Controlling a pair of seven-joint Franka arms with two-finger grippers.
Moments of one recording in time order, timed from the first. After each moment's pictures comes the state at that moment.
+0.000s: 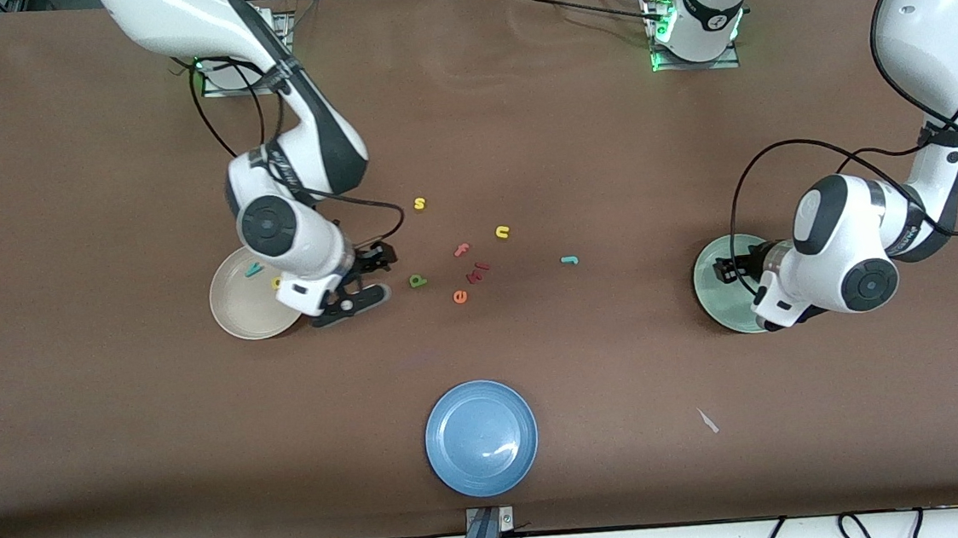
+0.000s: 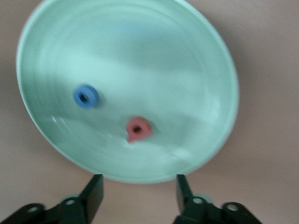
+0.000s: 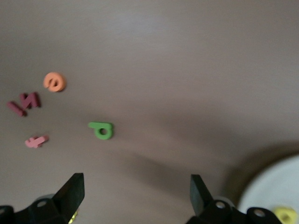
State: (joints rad) left arm 0.36 0.68 -0.53 -1.64 0.23 1.79 -0.60; right arm 0.53 0.58 -0.03 -1.68 0.16 2.17 -0.01
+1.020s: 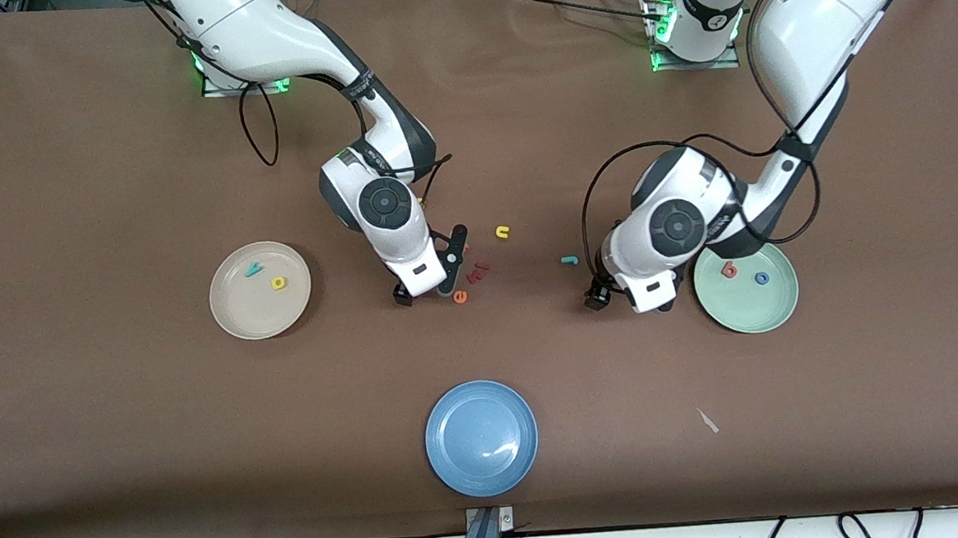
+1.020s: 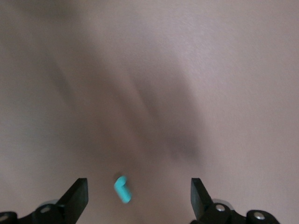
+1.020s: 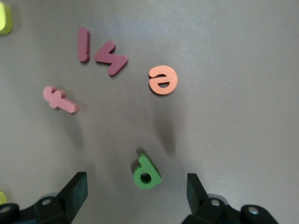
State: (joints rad) left arm 0.12 0.74 -0.66 -1.71 0.38 2.23 -1.89; right arm 0.64 0.72 0.00 -1.62 -0.01 2.32 -0.70
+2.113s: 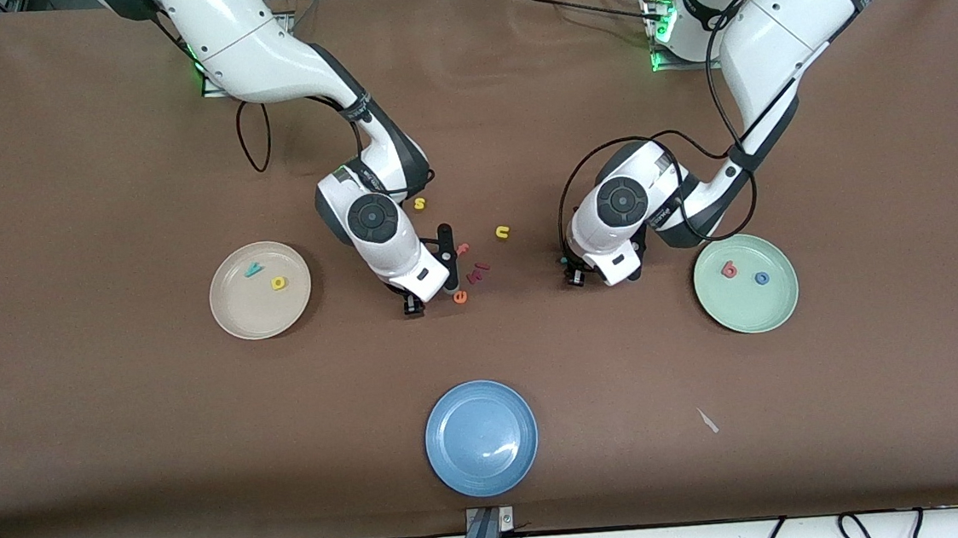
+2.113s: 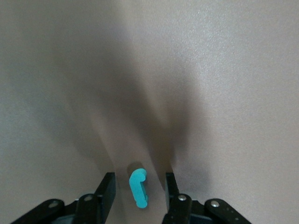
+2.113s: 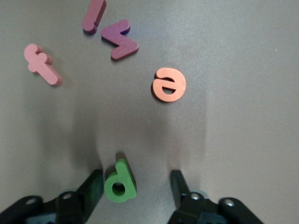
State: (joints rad) left arm 0.07 0.78 -0.65 -1.83 0.45 2.37 -2.14; right arm 0.60 0.77 0.01 -1.62 -0.01 2.44 -1.03
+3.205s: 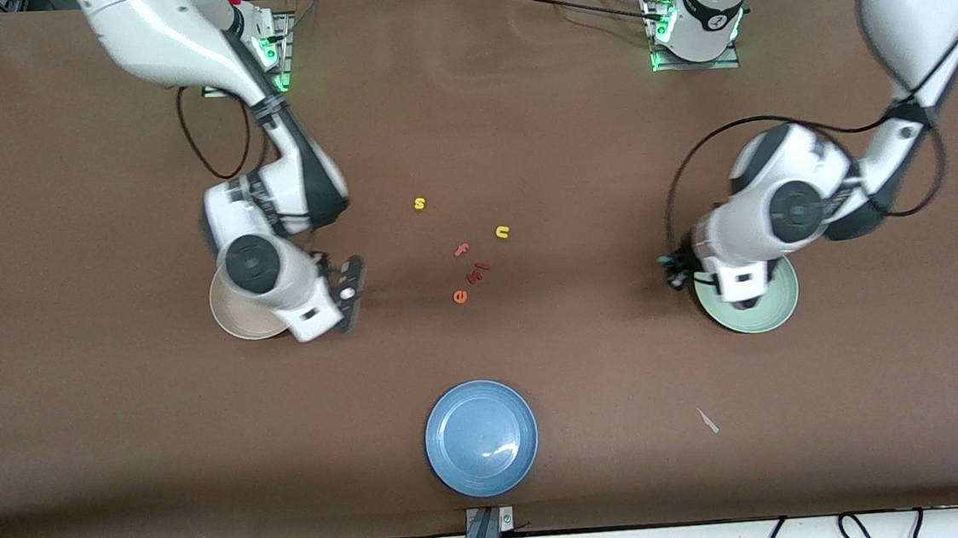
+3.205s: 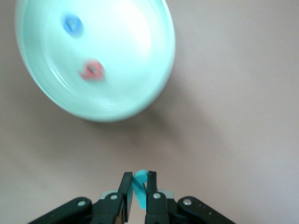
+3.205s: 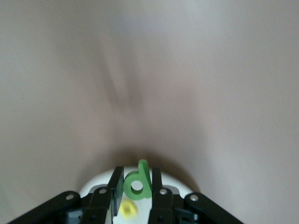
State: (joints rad) left arm 0.68 0.68 -1.00 -1.80 0.46 1.96 -1.35; right arm 0.45 0.60 -0.16 -1.62 0.05 2.02 -0.98
